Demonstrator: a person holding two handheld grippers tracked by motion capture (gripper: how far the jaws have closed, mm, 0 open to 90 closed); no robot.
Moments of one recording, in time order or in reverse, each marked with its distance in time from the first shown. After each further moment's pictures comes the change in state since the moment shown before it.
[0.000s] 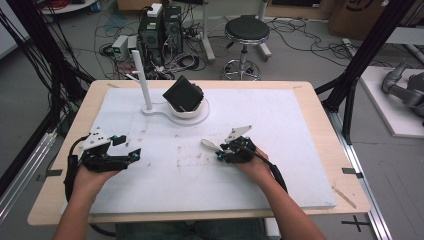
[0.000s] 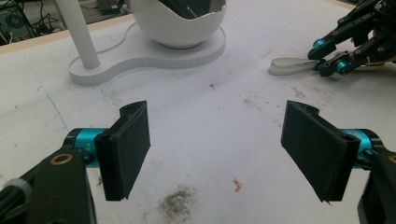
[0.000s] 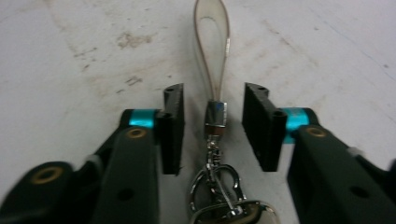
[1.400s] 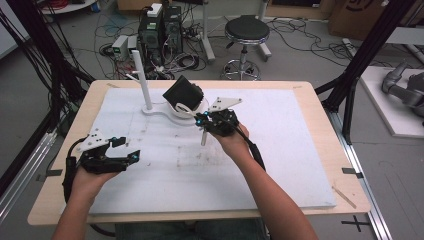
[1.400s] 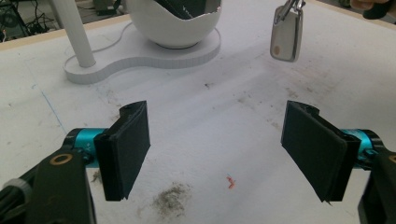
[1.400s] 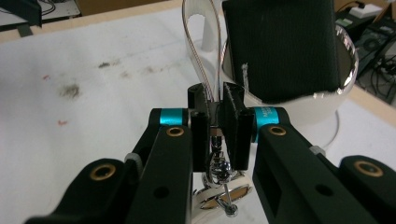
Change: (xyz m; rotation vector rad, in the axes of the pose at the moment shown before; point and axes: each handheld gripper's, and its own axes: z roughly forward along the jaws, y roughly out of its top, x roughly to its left) left arm -0.001 -0.003 -0.004 -0.009 -0.016 -0.012; right arm 0.004 0.103 -0.017 -0.315 -0.051 0.006
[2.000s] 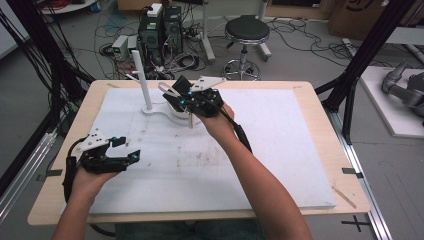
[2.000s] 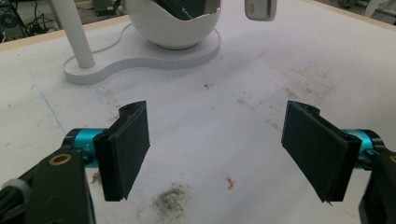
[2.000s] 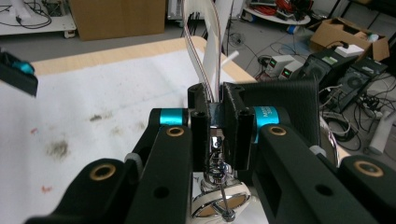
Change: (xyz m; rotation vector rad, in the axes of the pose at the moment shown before) left arm 0.000 0.000 0.000 -0.001 -0.004 0.002; right arm 0.002 0.066 0.020 -0.064 -0.023 -0.075
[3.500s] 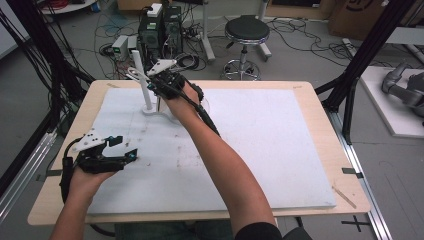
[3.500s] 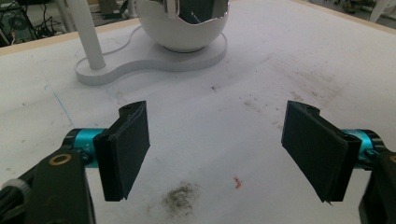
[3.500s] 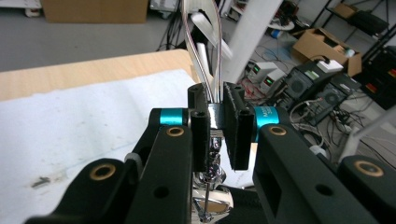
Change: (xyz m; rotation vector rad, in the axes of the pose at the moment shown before) left arm 0.004 -0.001 -0.005 -0.016 0.018 -0.006; right arm 0.016 0.064 0.094 0.058 -0.087 -0.105
